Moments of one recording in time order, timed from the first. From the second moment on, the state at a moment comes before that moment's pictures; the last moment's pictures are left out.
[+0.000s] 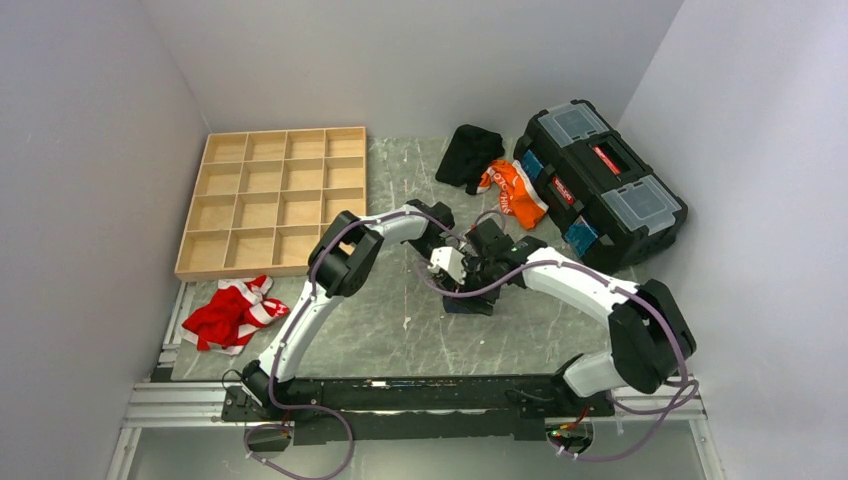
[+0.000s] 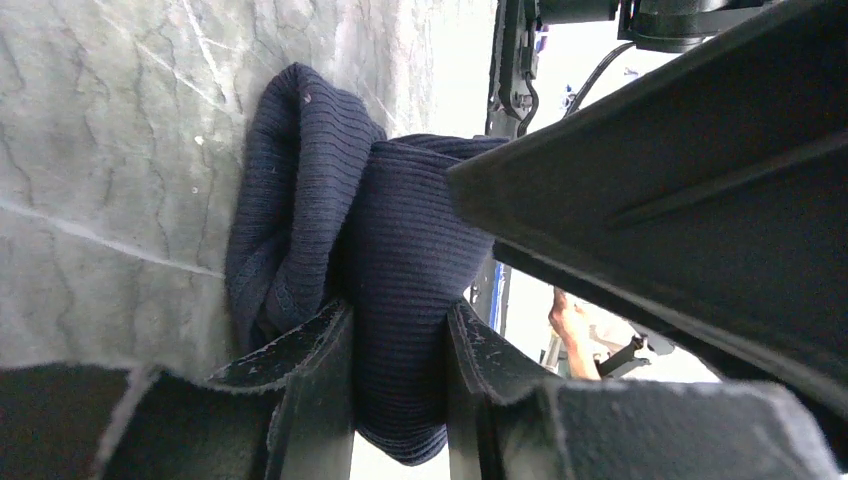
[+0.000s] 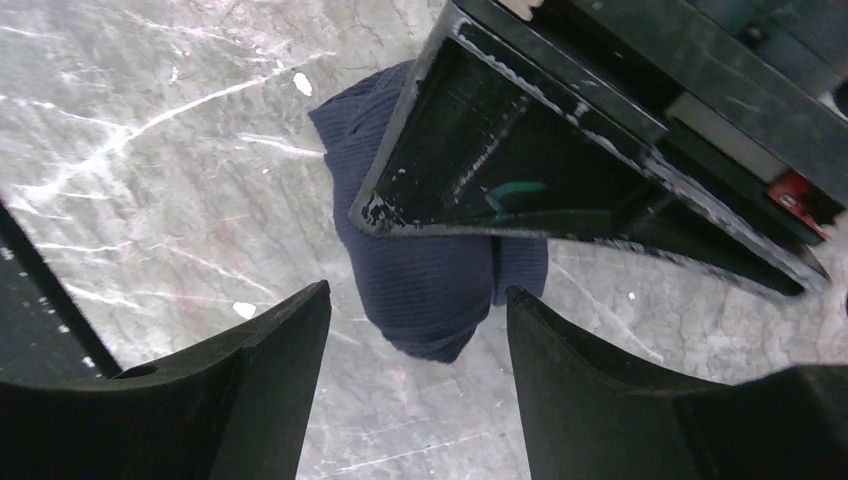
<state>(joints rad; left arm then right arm) -0.72 2.55 1.94 -0.99 1.24 0.29 0.62 1.40 0.88 -0.65 -0.26 -0.66</state>
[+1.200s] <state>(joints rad) -0.65 2.47 1.80 -1.01 1.23 0.32 0.68 1.59 0.91 -0.64 -0.23 -0.68</state>
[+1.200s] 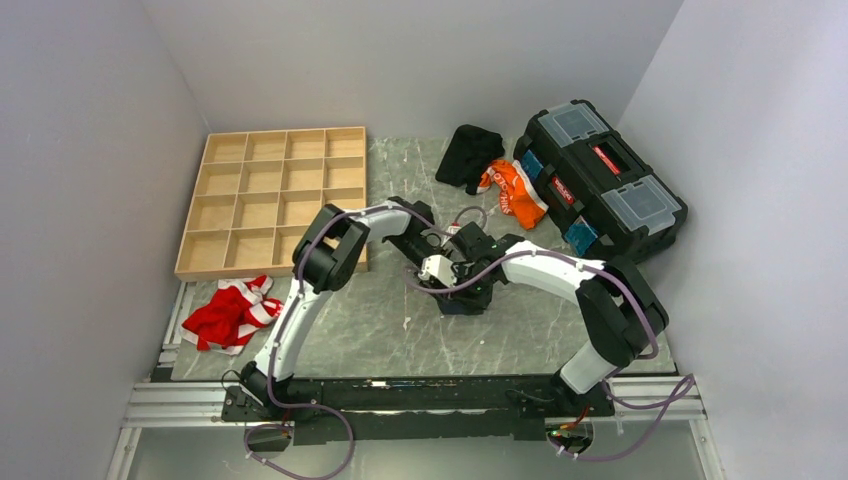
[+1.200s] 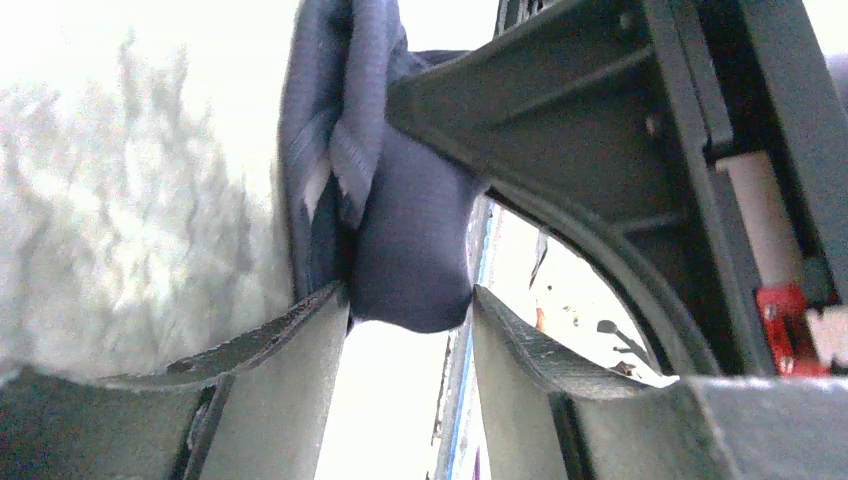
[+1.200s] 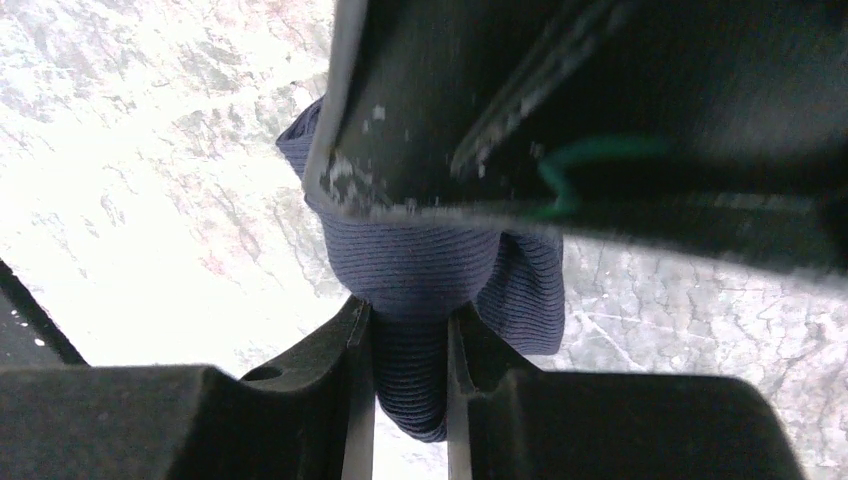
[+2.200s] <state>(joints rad) -0.43 1.98 1.23 -0.58 0.97 0.32 0.42 1.91 1.21 -0.99 -0.63 -0.82</state>
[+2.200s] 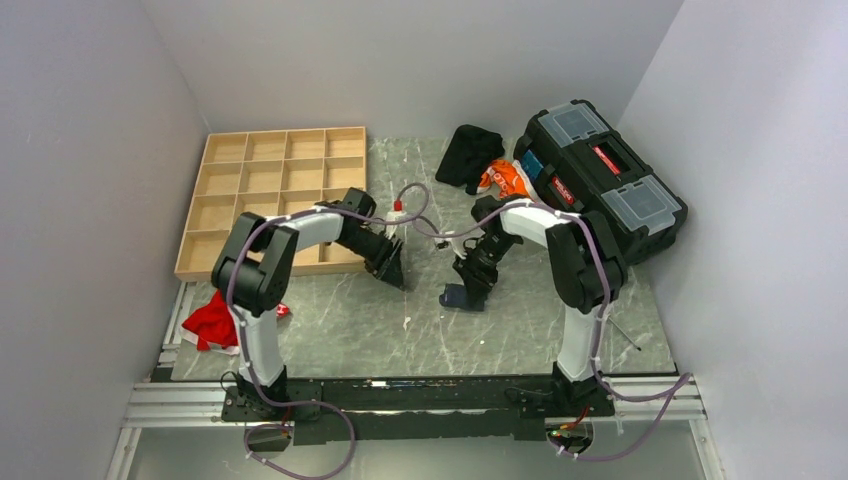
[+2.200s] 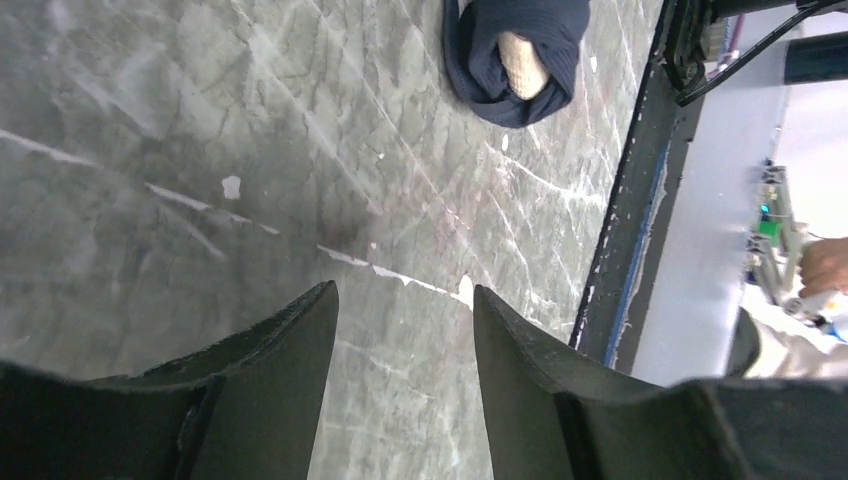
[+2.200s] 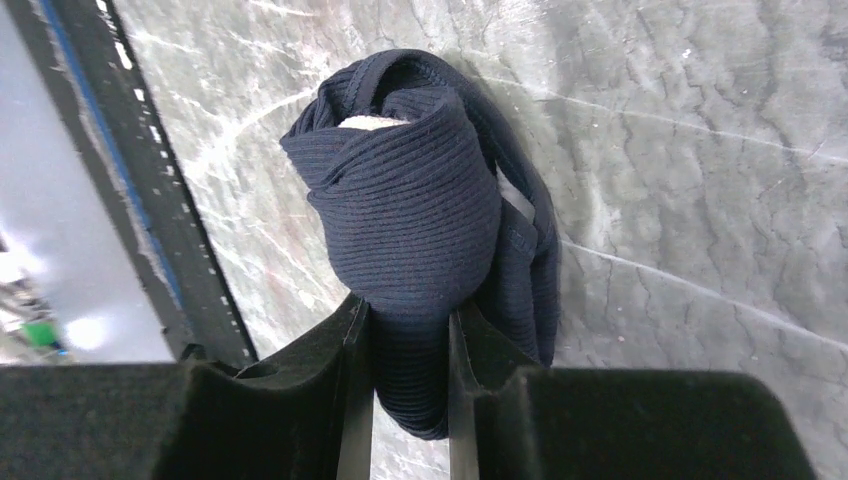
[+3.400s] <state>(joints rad) -0.94 1.70 1.03 -0.09 0.39 0.65 0.34 2.32 1.51 -1.43 -0.89 -0.92</state>
